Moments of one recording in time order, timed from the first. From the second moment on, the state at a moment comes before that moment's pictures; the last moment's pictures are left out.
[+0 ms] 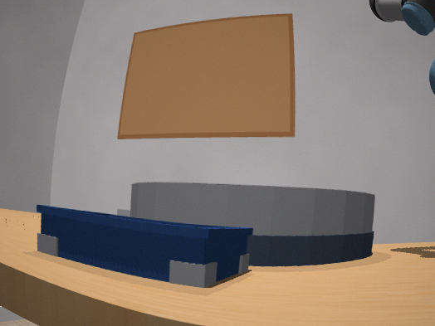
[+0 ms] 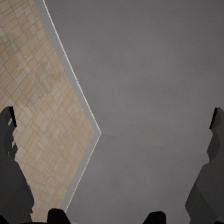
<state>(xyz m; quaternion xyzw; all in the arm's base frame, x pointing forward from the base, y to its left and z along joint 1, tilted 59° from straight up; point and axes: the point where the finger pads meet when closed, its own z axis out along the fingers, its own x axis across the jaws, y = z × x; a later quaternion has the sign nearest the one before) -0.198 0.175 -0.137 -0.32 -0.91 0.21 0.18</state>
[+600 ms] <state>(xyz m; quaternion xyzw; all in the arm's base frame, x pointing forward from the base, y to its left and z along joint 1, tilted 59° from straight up) -0.064 0.215 -0.120 -0.30 -0.94 0.14 0.05</state>
